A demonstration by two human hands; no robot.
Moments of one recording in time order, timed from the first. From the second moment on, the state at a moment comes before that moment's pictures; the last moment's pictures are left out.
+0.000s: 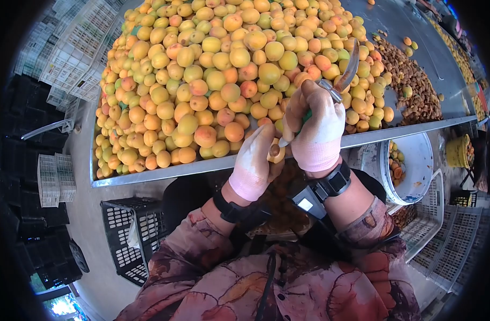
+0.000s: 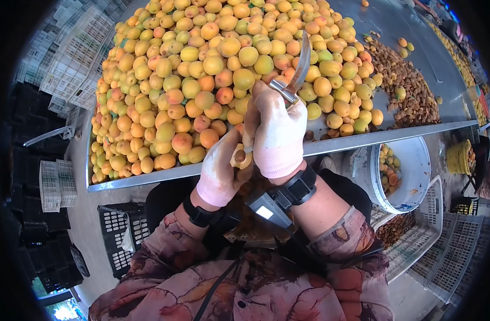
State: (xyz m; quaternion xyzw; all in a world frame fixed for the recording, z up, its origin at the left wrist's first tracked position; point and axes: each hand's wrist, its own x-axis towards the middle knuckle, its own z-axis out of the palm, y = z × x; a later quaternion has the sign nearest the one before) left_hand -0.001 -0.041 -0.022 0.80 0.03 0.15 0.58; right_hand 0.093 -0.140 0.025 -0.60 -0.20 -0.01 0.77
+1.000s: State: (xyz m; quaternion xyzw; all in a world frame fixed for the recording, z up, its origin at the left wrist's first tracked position) left_hand 0.030 -0.016 -0.024 0.30 0.15 -0.10 0.93; right_hand 0.126 -0.124 0.007 -0.20 0.09 0.33 0.92
